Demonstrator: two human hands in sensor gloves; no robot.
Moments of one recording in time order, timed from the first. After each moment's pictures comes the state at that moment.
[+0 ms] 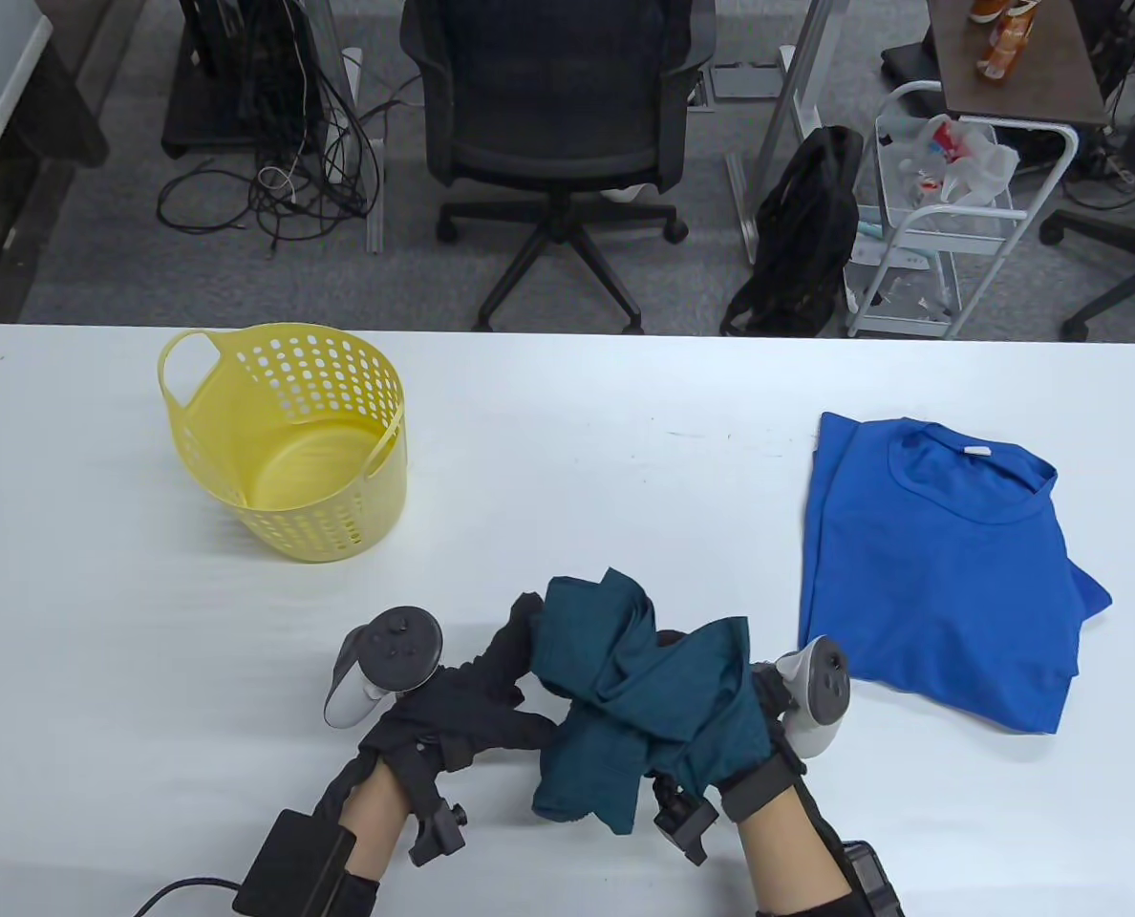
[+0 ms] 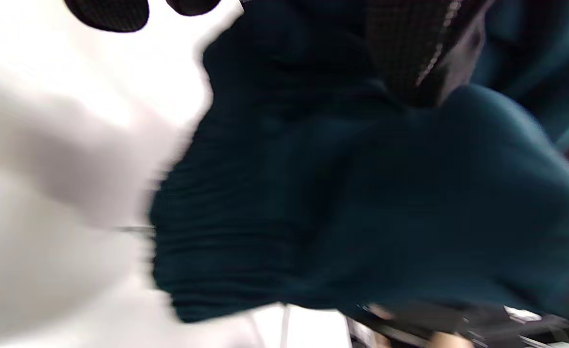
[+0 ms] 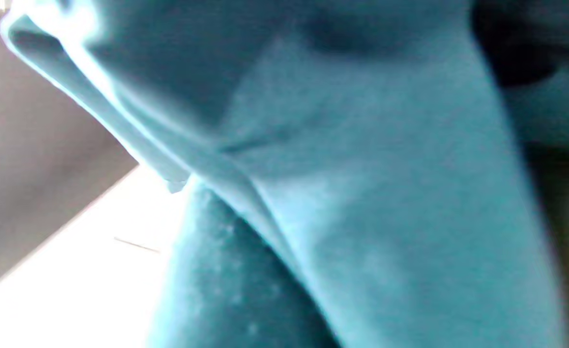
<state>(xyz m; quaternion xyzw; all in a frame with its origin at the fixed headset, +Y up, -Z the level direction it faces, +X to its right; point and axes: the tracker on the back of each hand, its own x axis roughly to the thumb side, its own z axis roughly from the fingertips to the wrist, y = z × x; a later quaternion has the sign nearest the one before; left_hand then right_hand) -0.136 -0.755 -0.202 -0.28 -0.30 0.54 0.74 0.134 -0.731 -0.199 0.29 0.04 0.64 0.71</state>
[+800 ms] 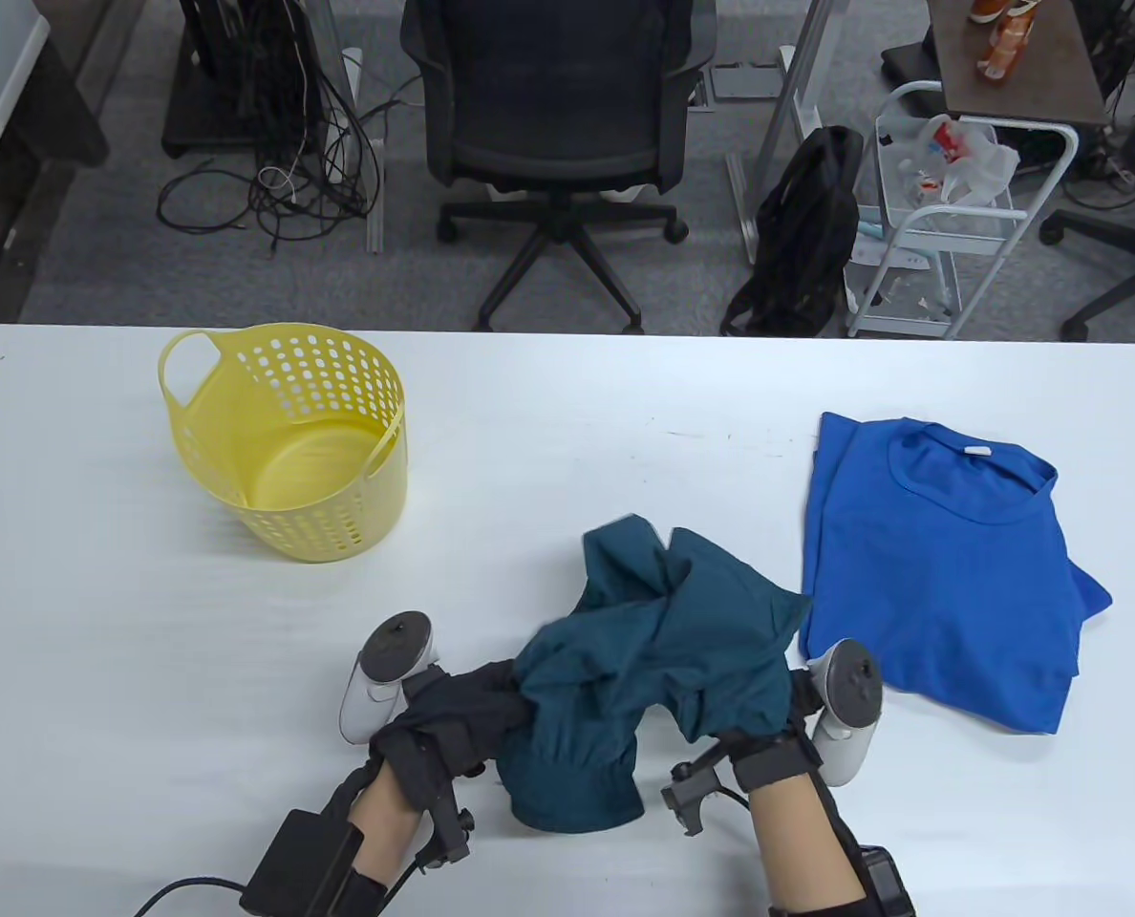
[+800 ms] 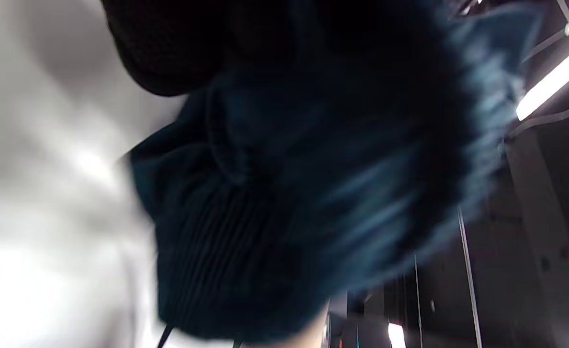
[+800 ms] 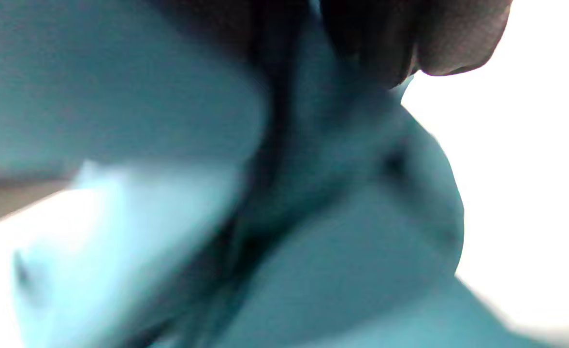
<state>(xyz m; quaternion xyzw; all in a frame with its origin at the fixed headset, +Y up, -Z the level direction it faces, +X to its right) -0.152 -0.778 -0.204 -0.30 -0.18 0.68 0.64 0.193 -0.756 -0.205 -0.02 0.05 0.74 0.67</state>
